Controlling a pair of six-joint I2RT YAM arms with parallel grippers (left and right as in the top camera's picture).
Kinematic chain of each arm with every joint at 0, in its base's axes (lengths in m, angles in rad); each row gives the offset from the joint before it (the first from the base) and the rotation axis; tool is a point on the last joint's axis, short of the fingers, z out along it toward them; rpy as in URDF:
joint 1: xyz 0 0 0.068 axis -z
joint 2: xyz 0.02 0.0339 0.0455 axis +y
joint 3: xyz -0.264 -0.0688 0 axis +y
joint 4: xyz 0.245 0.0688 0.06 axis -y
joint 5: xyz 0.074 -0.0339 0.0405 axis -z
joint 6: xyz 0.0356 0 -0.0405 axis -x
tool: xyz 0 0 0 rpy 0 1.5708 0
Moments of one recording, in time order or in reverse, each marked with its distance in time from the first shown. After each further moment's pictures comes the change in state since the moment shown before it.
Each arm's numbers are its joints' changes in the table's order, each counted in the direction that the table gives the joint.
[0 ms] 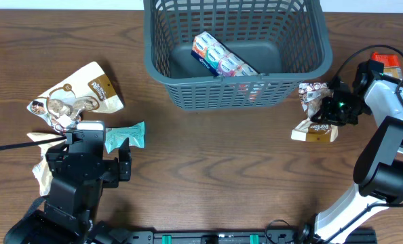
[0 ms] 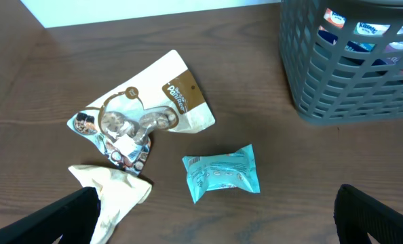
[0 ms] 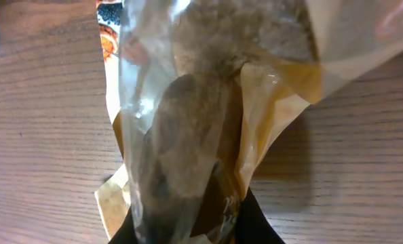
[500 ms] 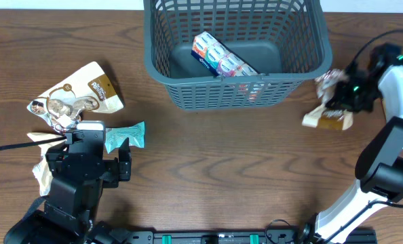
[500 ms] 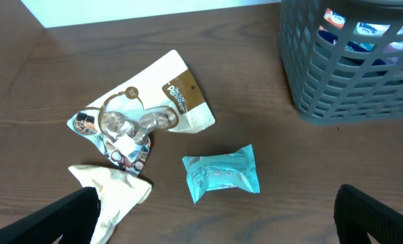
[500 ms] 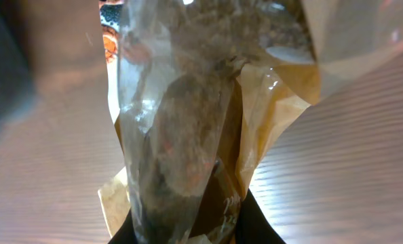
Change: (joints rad) left arm 0.000 0.000 0.000 0.000 0.000 0.000; right arm 0.035 0.031 -0.299 -0.211 0.042 -0.106
